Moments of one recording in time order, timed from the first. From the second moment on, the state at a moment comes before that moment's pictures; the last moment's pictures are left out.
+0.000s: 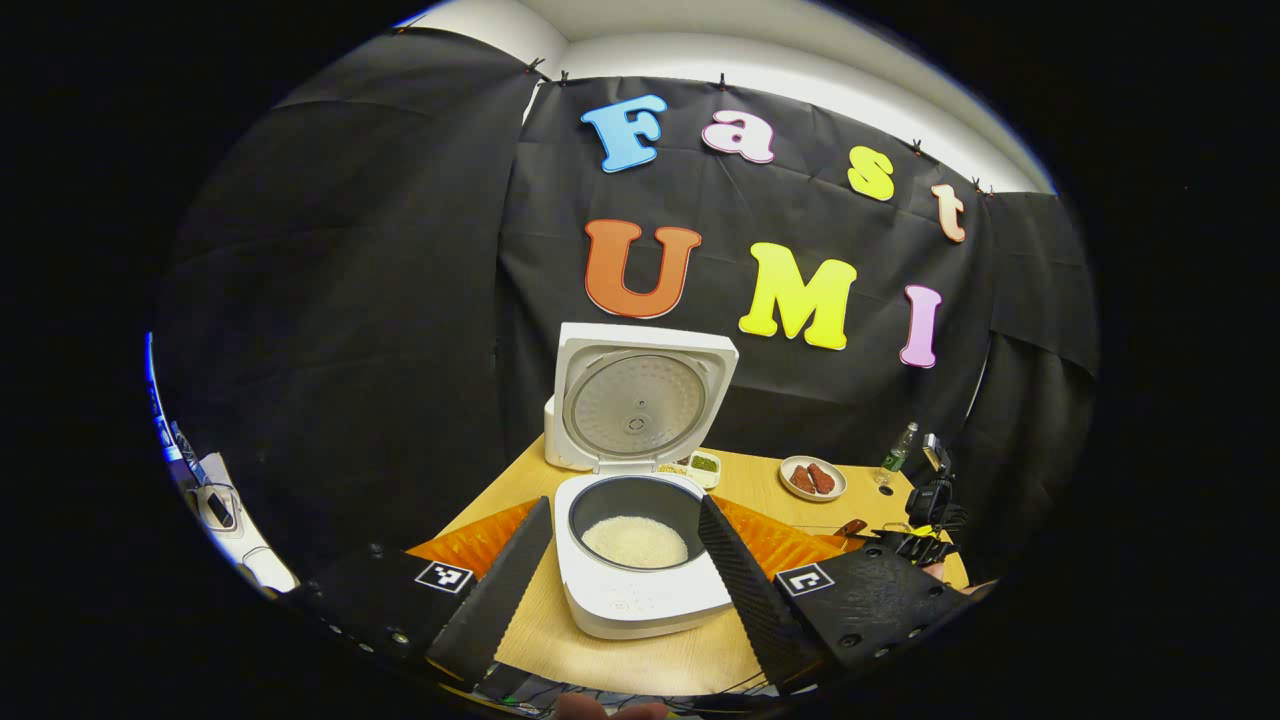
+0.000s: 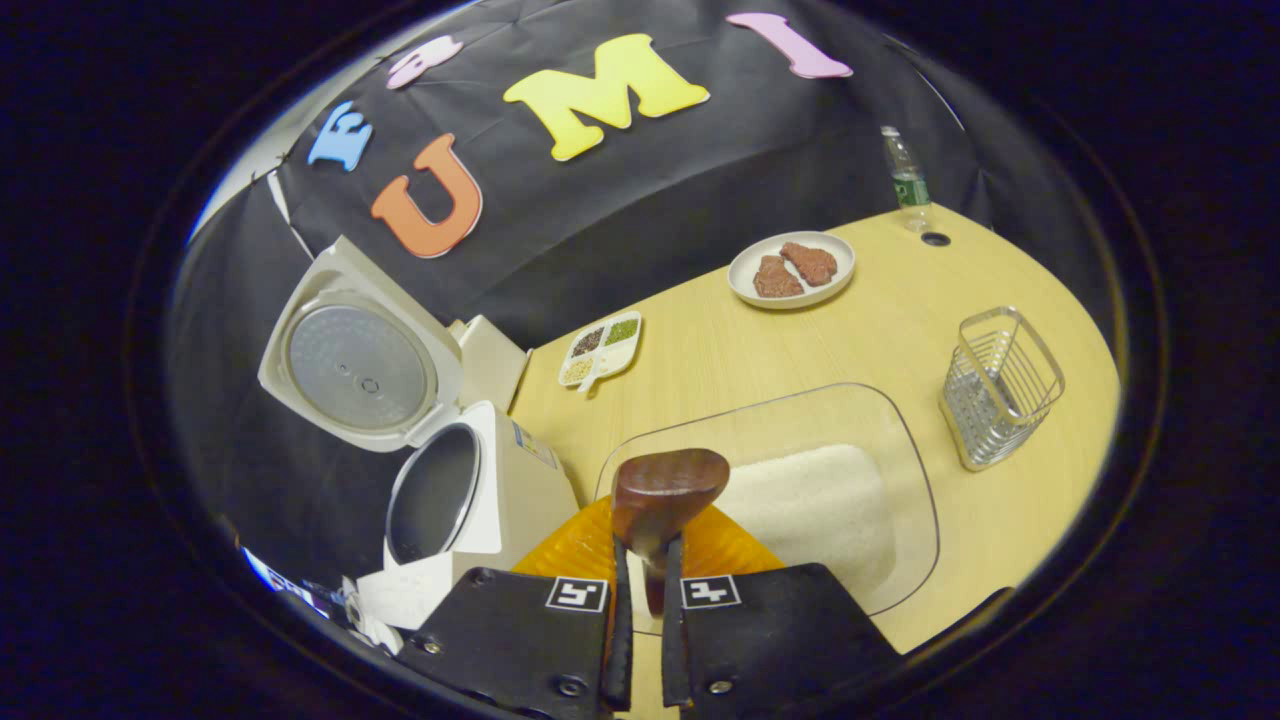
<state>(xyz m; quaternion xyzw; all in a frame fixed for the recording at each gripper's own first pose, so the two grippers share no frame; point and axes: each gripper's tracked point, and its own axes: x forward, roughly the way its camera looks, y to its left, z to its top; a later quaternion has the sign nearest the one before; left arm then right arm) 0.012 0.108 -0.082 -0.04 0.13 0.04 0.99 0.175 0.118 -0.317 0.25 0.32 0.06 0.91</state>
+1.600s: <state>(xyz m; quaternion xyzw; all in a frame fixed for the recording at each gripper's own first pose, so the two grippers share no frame) -0.025 0.124 -0.053 -0.03 0.06 0.05 1.00 0.213 0.225 -0.117 0.40 0.19 0.19 0.87</state>
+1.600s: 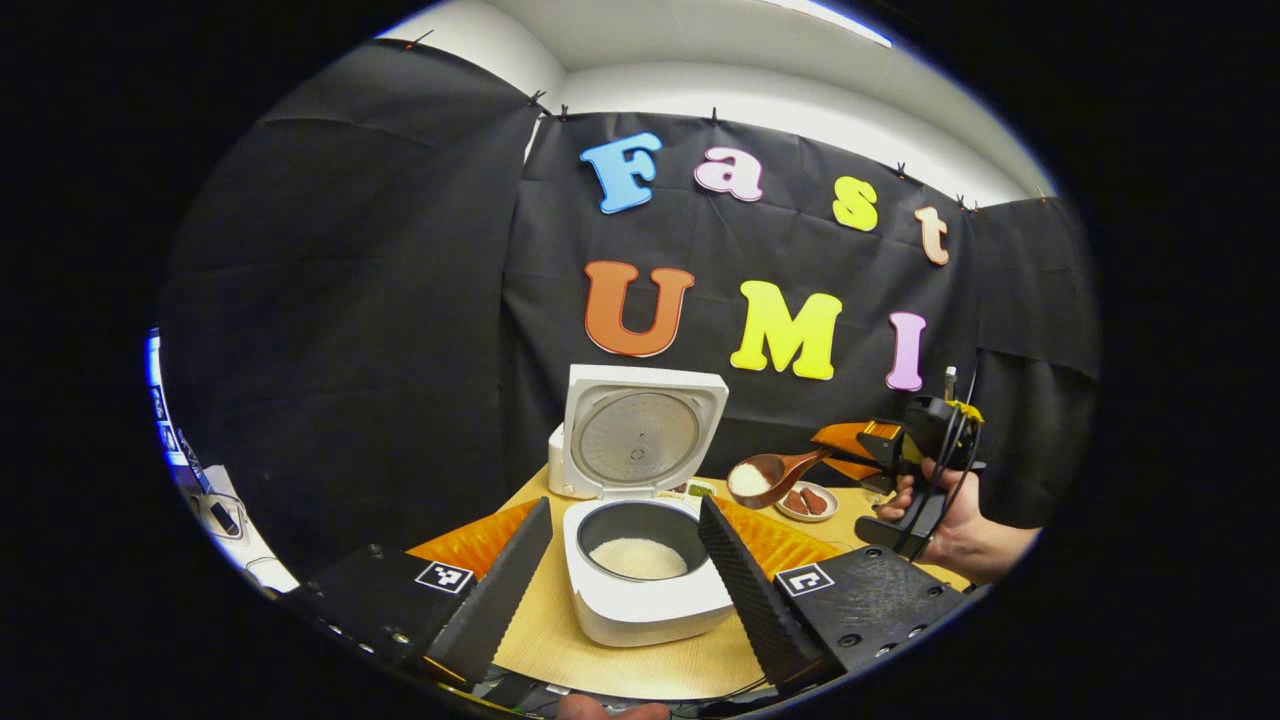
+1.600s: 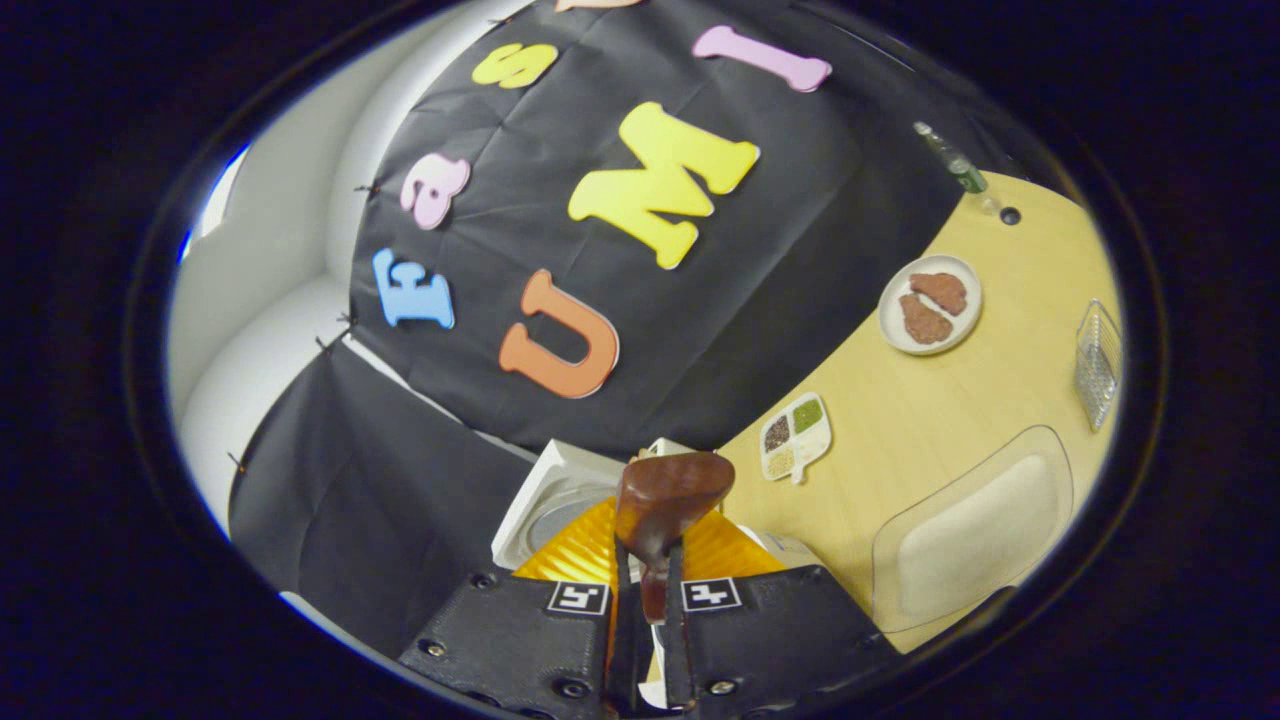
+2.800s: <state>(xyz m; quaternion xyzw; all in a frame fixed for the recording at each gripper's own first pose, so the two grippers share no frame) -0.058 0.170 -0.073 -0.05 0.05 0.10 0.99 0.200 0.347 -0.157 -0.12 0.14 0.27 0.94</state>
